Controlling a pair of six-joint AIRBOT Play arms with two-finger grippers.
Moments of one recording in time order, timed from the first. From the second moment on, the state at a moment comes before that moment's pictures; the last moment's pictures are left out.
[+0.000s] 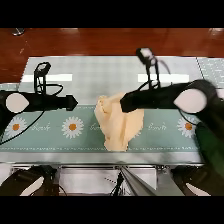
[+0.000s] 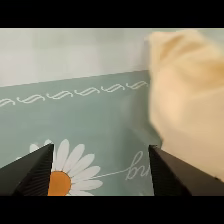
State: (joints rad) left arm -0.25 -0.92 0.81 1.31 -0.94 -1.64; right arm 0.62 -1.05 1.05 -1.22 0.89 1.69
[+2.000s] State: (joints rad) left arm -0.17 -1.52 0.79 0.43 -0.99 -1.01; right arm -0.23 -0.54 0.30 -0.92 1.23 1.51
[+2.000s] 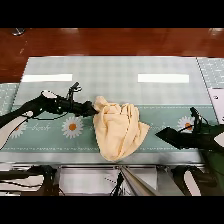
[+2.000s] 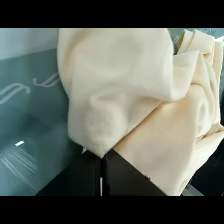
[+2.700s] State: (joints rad) left arm -0.17 -1.52 0.79 0.42 -1.00 -0.98; right arm -0.05 -0.89 0.29 -0.73 1.00 1.42
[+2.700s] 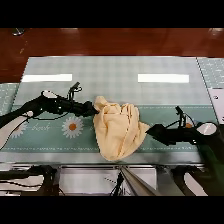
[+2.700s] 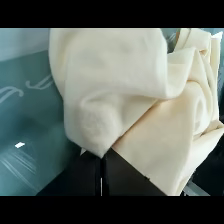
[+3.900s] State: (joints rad) left arm -0.12 -1.46 0.82 0.42 -1.03 -0.98; right arm 0.12 -1.27 0.67 -0.67 1.04 1.26
